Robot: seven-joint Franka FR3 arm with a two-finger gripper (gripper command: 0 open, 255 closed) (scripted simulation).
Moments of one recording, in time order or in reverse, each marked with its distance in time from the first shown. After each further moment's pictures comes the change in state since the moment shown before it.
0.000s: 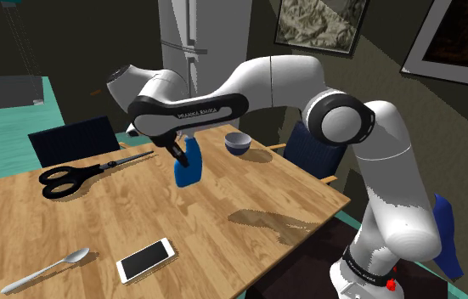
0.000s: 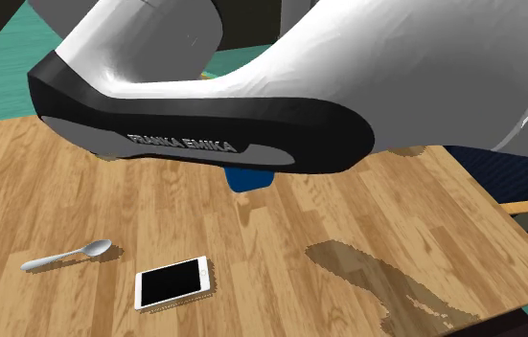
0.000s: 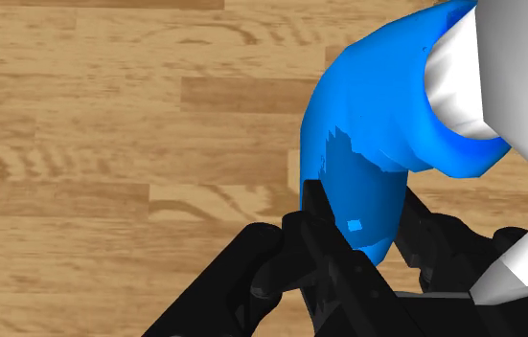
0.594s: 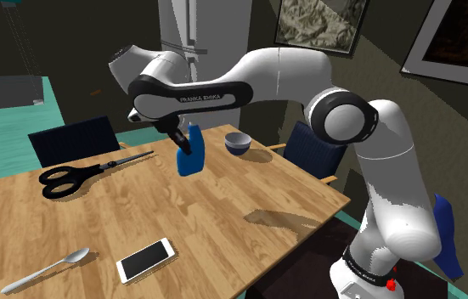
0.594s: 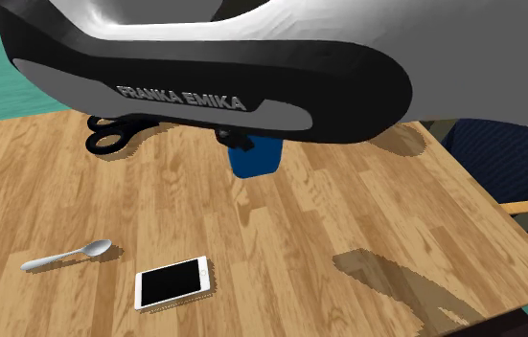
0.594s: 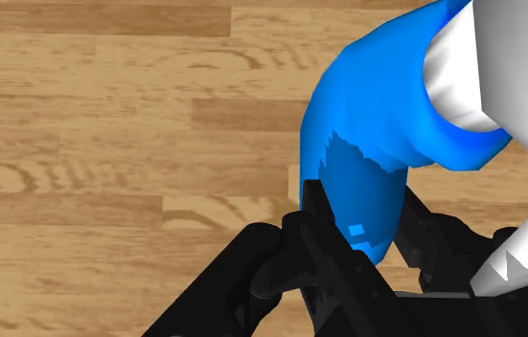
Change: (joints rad) arm -0.005 -0.022 -0.005 0.073 -0.002 -0.080 -0.052
